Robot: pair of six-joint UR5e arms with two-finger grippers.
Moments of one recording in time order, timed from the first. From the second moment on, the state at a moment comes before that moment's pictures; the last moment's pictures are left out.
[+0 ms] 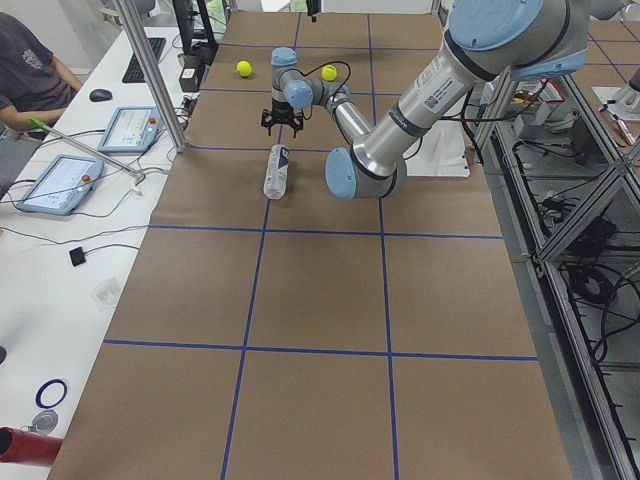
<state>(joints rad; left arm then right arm) -0.64 -2.53 -1.31 -1.64 -1.89 0.46 1.43 -1.63 1.71 -1.39 2.45 0.00</state>
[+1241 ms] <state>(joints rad) -0.62 -2.52 -1.23 -1.68 -1.81 0.48 1.43 -1.65 1.70 -1.37 2.45 0.00</state>
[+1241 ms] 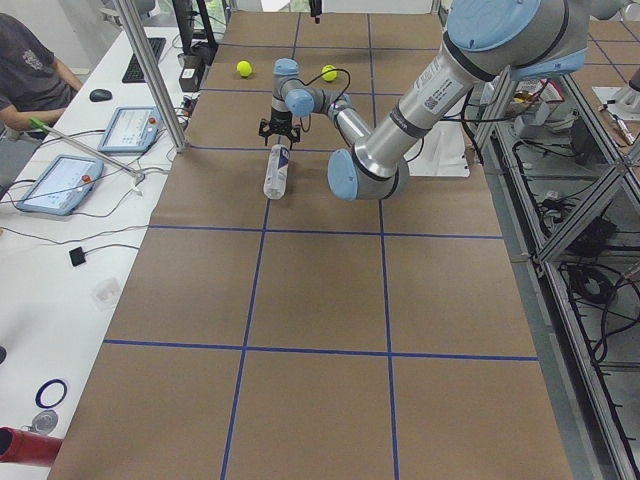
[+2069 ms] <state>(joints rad) -0.61 -2.53 -1.18 -1.74 -1.77 0.44 1.42 -1.65 1.69 -1.37 2.45 0.00</state>
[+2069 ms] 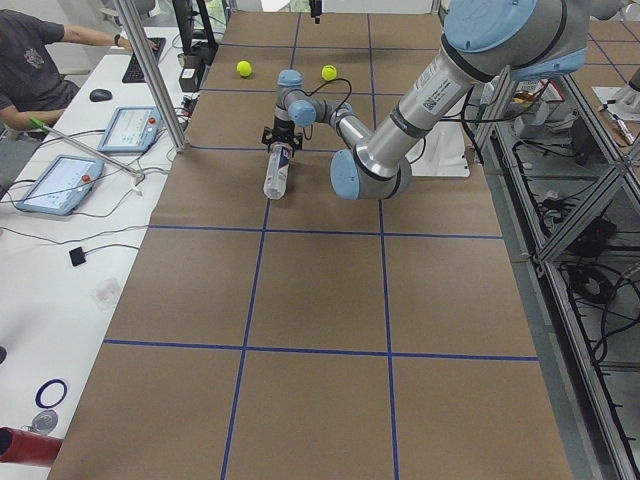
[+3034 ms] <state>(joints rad) -0.61 -2.53 -1.13 -1.82 -1.77 0.42 1.42 -1.65 1.69 -1.37 2.45 0.00</state>
